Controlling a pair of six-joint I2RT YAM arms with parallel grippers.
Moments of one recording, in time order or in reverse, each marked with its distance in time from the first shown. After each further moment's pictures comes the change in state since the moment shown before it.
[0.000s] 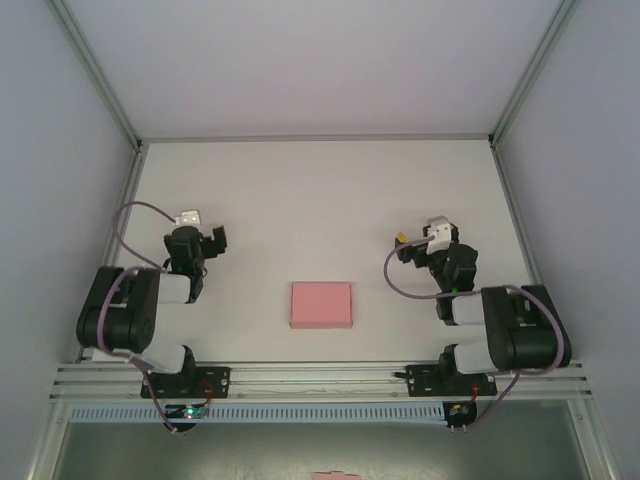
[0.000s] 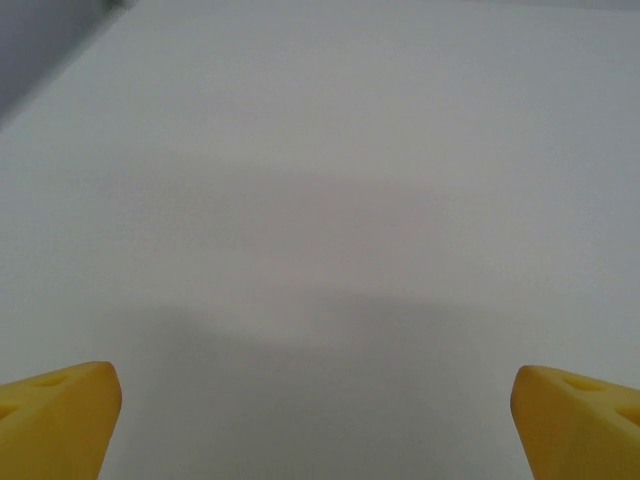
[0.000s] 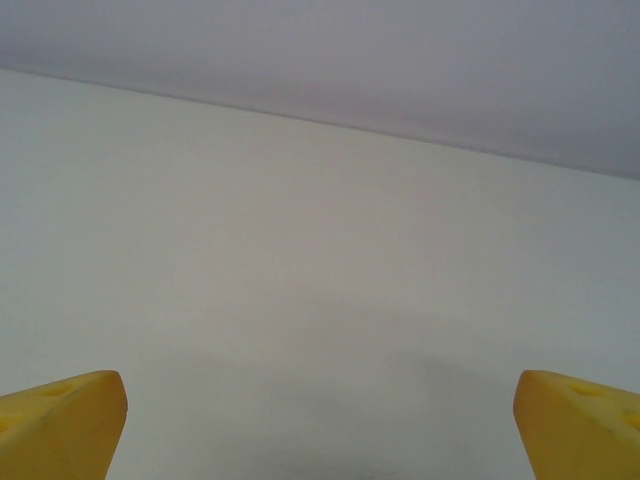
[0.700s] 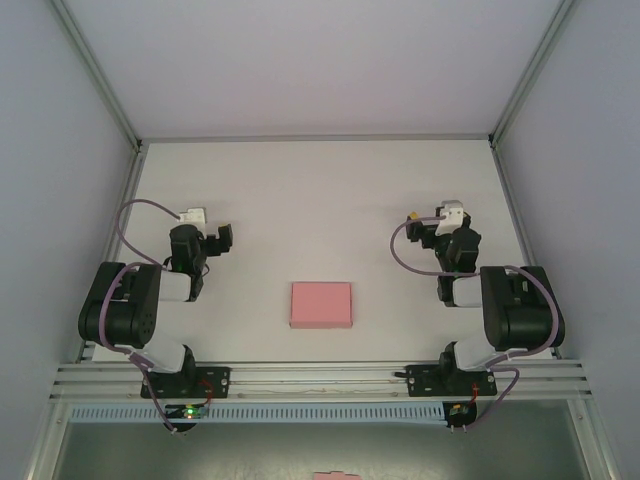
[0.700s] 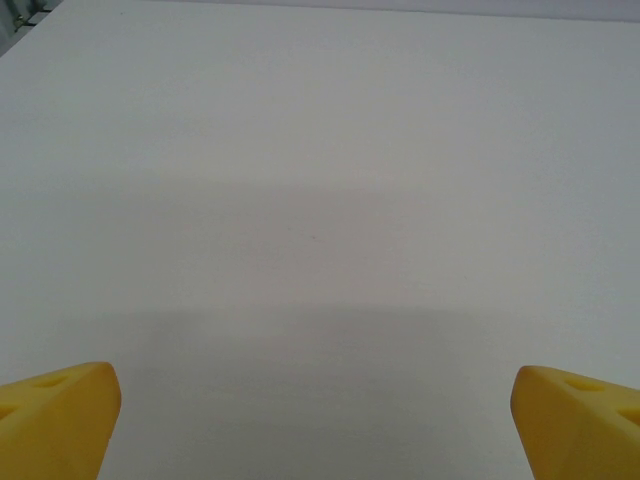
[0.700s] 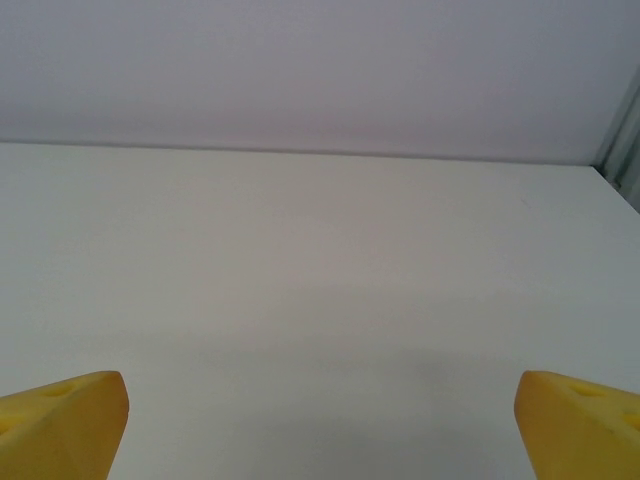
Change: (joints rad) left arm 0.003 0.014 0.014 0.066 0.114 0.039; right arm -0.016 0.104 0.145 -0.026 0.150 0.085
